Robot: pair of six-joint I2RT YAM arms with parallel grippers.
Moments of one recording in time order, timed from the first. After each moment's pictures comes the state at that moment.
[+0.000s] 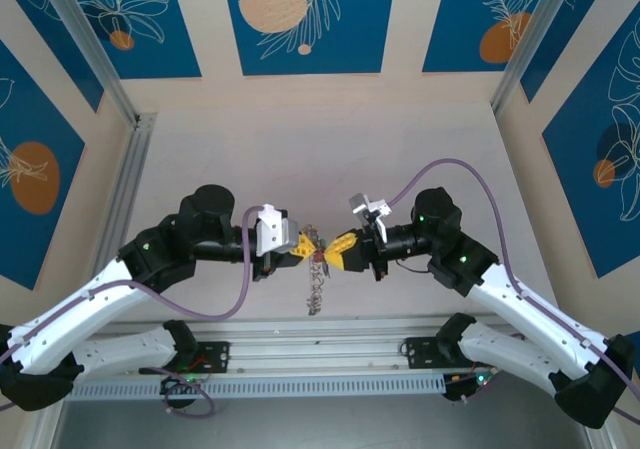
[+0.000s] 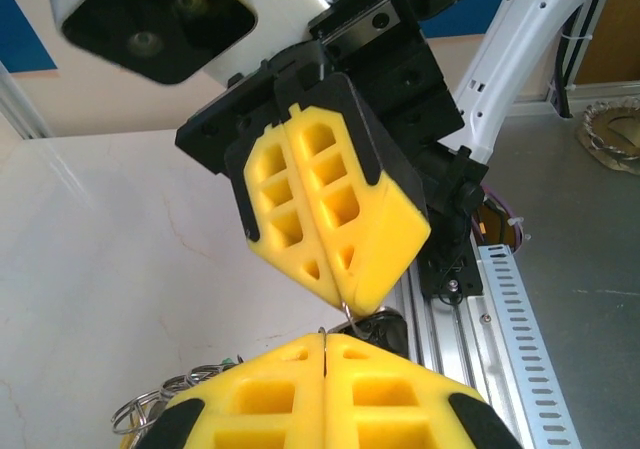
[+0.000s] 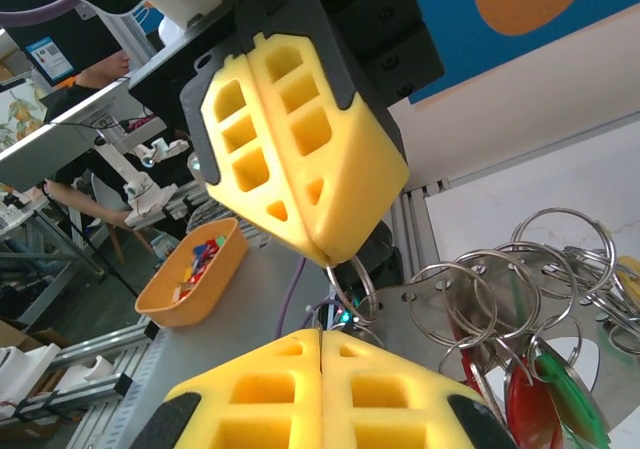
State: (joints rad) left arm -0.95 0.94 1.13 -0.57 0.50 0.31; right arm 0.72 0.86 0.78 -0.05 -0.98 0.36
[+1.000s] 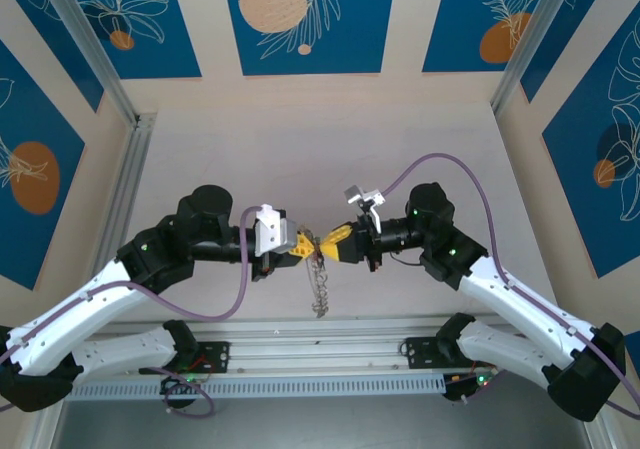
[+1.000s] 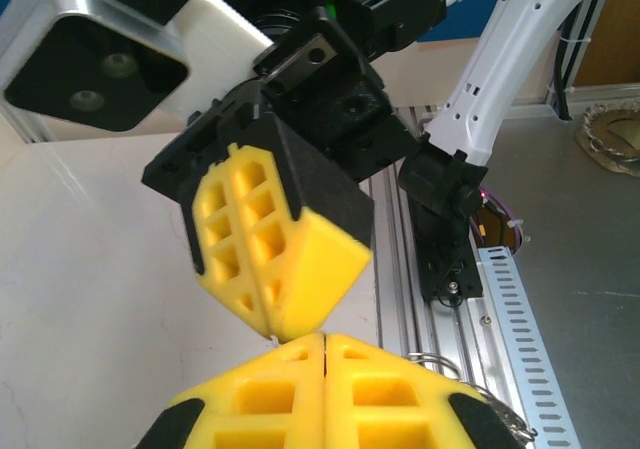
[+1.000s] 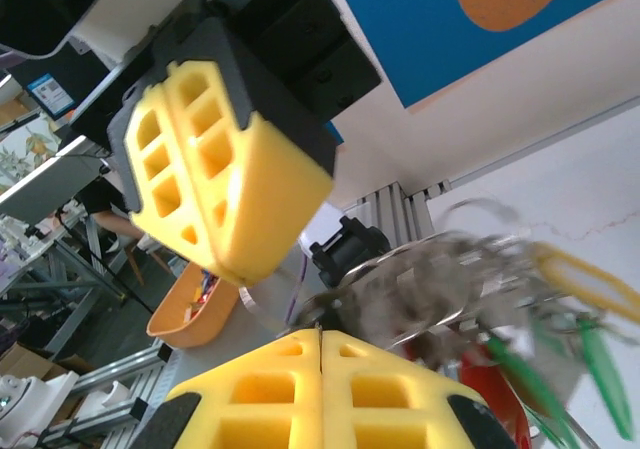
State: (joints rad) left arm -0.95 0.94 1.13 -0.57 0.51 0.32; right arm 0.68 0.93 0.75 0.06 -1.00 0.47
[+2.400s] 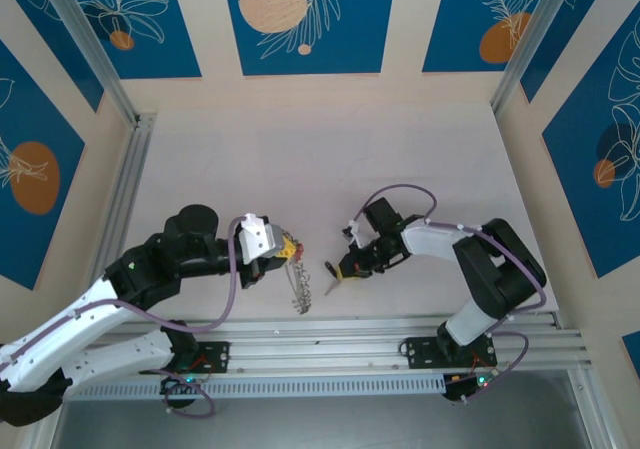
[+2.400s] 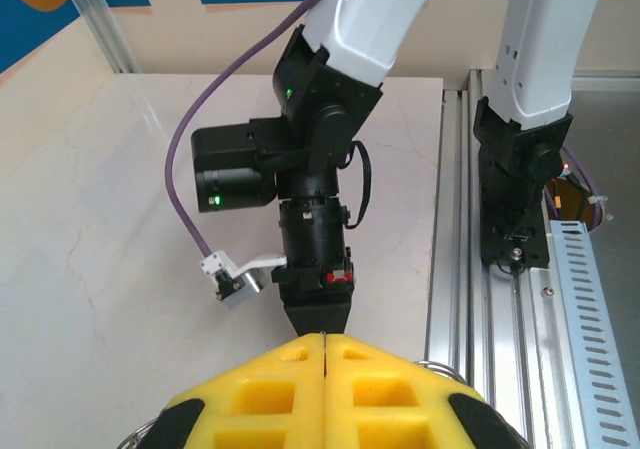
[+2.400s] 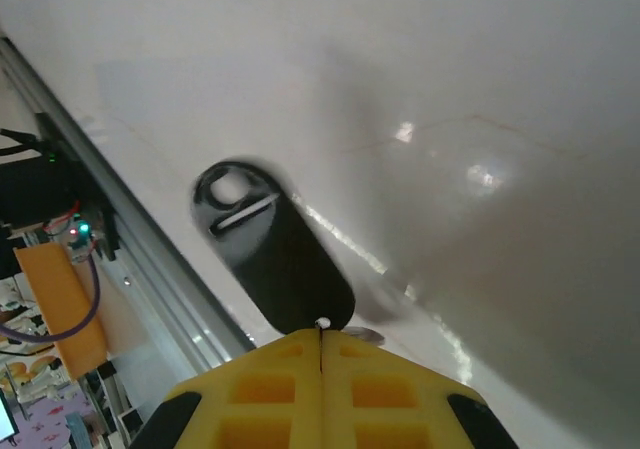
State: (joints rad) left arm -0.95 0.79 0.99 -0.58 0.30 0.26; right arm 0.55 1.61 0.72 -0.41 -0.76 0.38
